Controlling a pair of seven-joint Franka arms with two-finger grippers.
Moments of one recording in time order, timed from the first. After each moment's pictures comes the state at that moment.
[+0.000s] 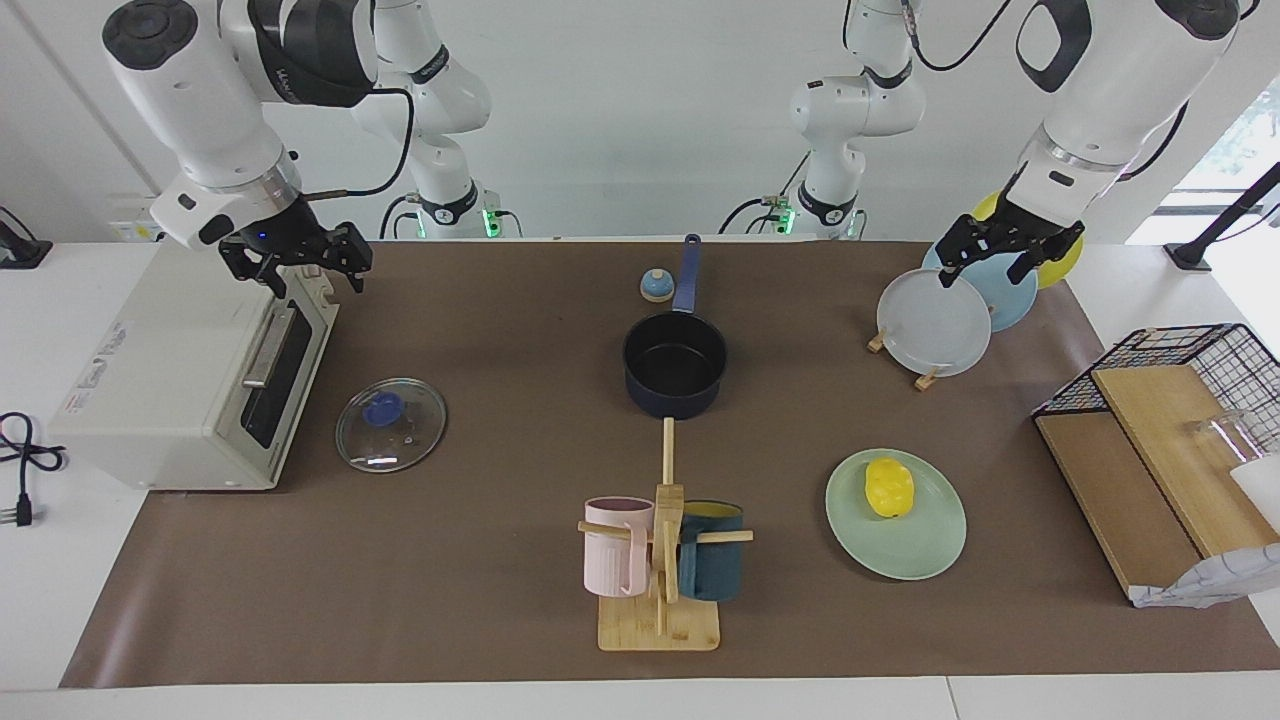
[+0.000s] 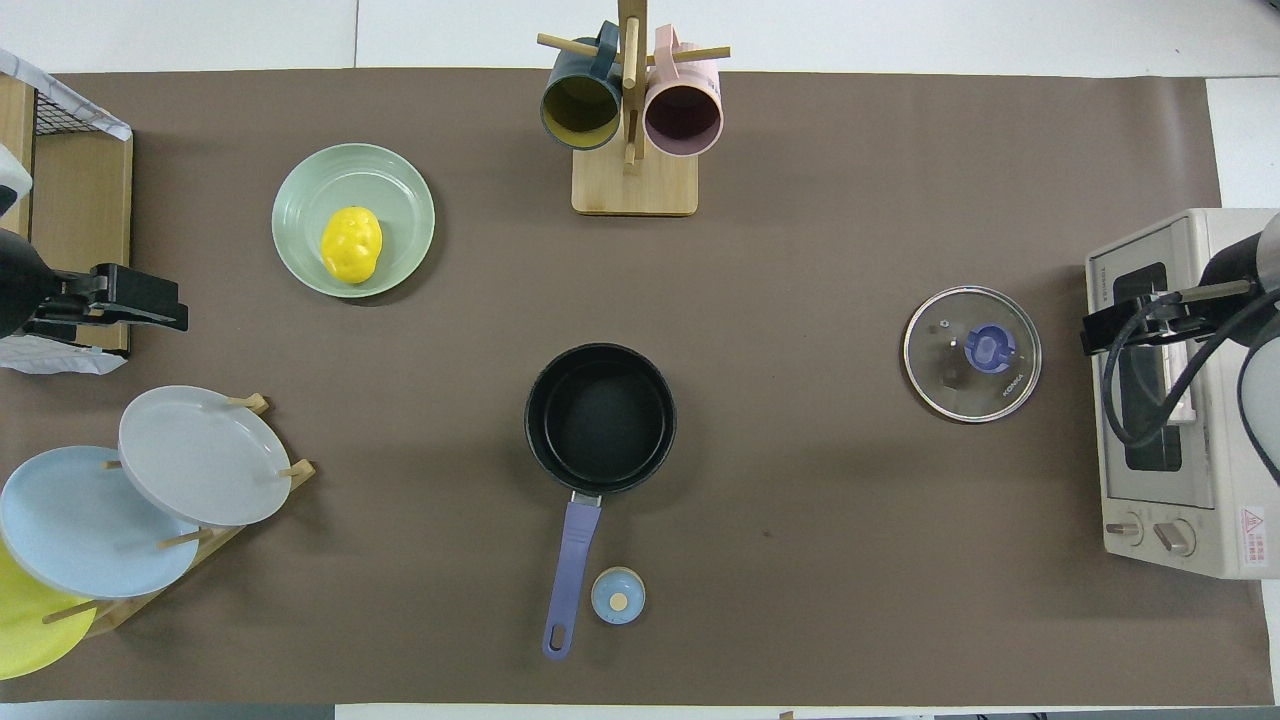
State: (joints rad) left arm -0.03 -0.04 -0.05 -1.66 -0.04 1.60 -0.07; right arm 0.03 -0.03 -0.05 -1.72 -0.03 1.60 -0.11
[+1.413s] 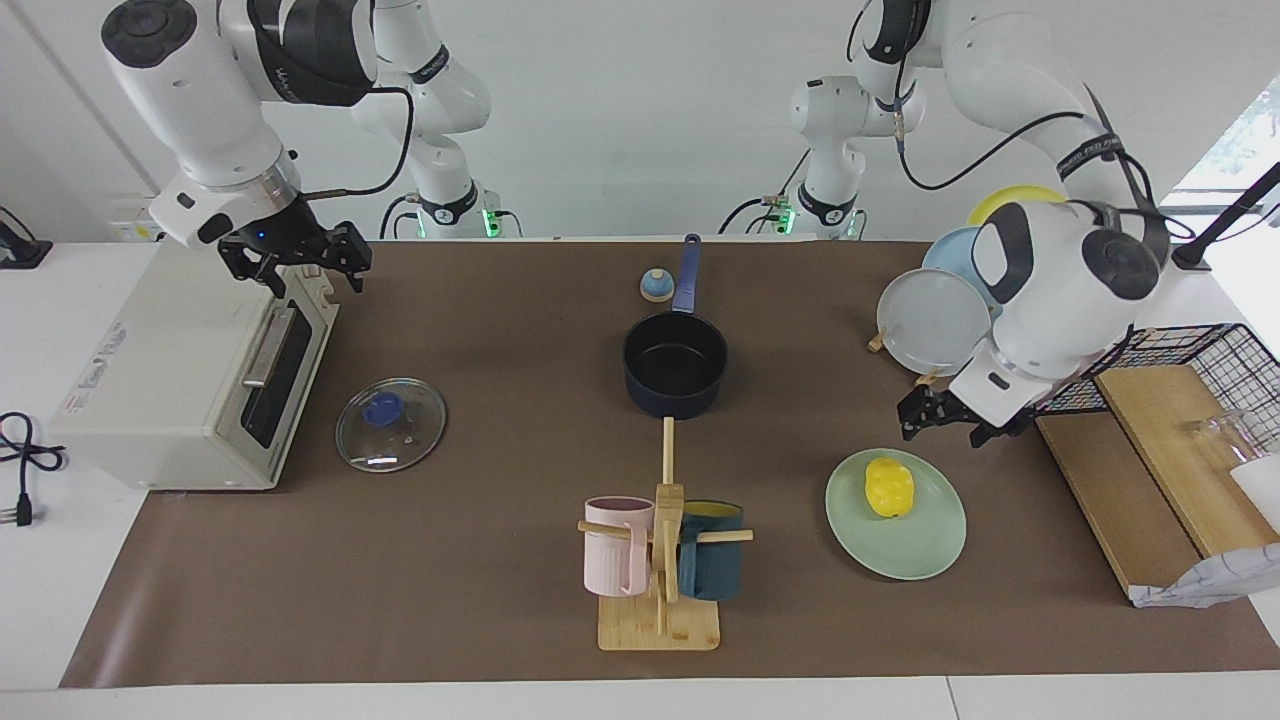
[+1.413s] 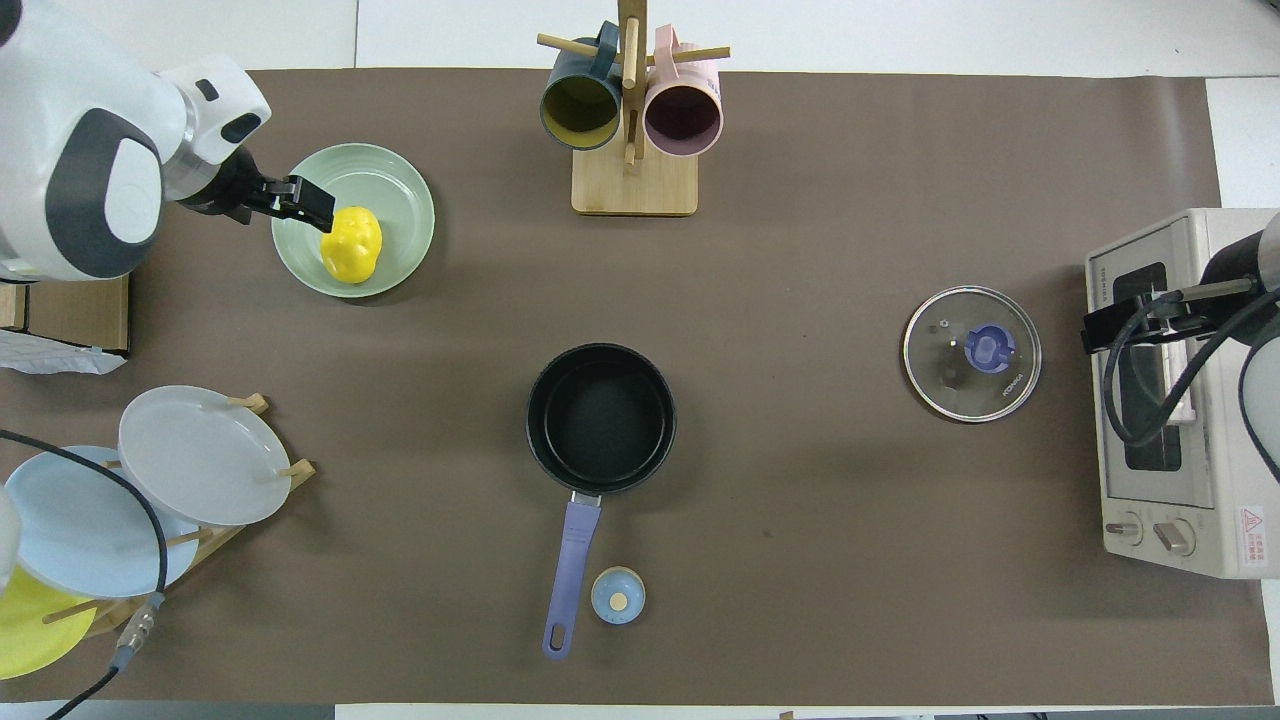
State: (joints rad) left arm -0.08 0.48 -0.06 -1.44 -0.04 1.91 0.11; right arm 0.03 -0.03 -0.05 -1.72 -0.03 1.61 -0.11
